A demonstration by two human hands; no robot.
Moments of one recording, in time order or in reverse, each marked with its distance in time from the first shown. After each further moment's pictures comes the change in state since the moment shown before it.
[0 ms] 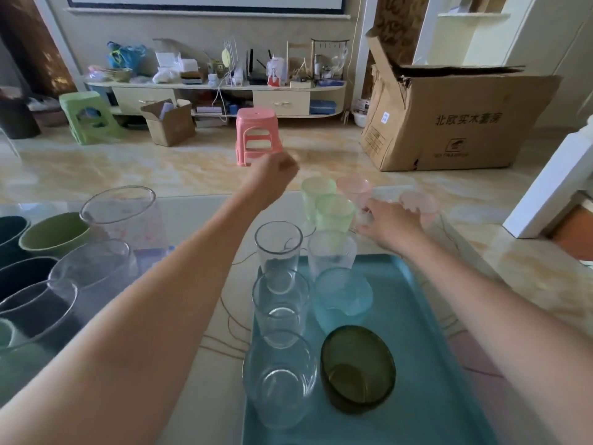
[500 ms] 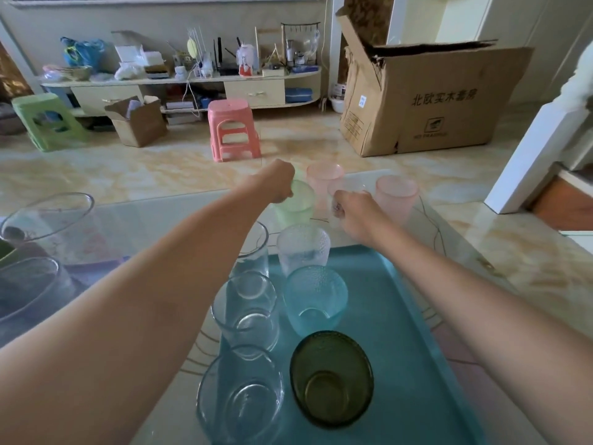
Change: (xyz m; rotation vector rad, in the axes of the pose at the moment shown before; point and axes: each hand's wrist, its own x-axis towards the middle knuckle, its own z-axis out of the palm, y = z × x) left_hand 0.019 0.040 0.048 0.634 -0.385 -0.014; right_hand 0.021 0.010 0.025 0.195 0.086 -0.165
